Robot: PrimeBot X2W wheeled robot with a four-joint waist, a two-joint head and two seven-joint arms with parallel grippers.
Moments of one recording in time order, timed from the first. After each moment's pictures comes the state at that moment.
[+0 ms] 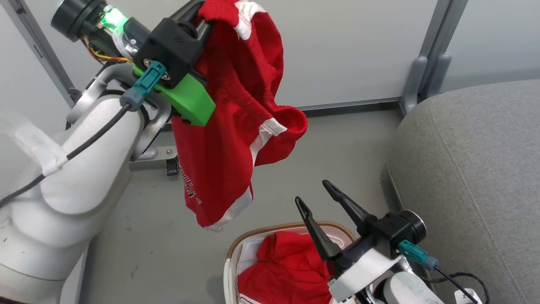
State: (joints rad) left arm -0.97 0.39 -0.70 0.19 -0.24 -0.12 -0.03; right arm -0.17 -0.05 0.44 0.13 0.23 0.13 -0.26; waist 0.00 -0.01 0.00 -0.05
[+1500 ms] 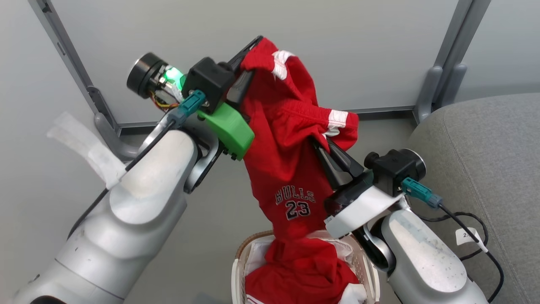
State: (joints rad) left arm -0.88 0.21 -0.75 0.41 -0.40 -0.08 -0.13; right arm -0.43 -0.05 0.44 0.23 0.30 0.13 -0.26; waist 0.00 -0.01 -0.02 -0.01
